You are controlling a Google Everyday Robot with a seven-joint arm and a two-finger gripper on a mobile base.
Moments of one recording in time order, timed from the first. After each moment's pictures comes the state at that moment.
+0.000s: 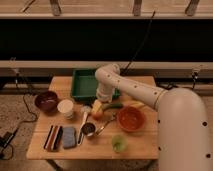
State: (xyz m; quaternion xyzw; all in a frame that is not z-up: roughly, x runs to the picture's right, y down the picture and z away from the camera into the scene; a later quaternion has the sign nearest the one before) arm -0.016 0.117 0.877 -0.08 -0.39 -0.85 0.35
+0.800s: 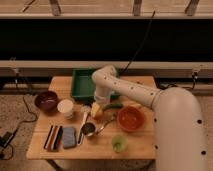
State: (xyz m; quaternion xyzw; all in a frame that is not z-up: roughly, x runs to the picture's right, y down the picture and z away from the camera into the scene) arm -0.026 0.135 0.881 -0.08 -0.40 -0.85 0.33
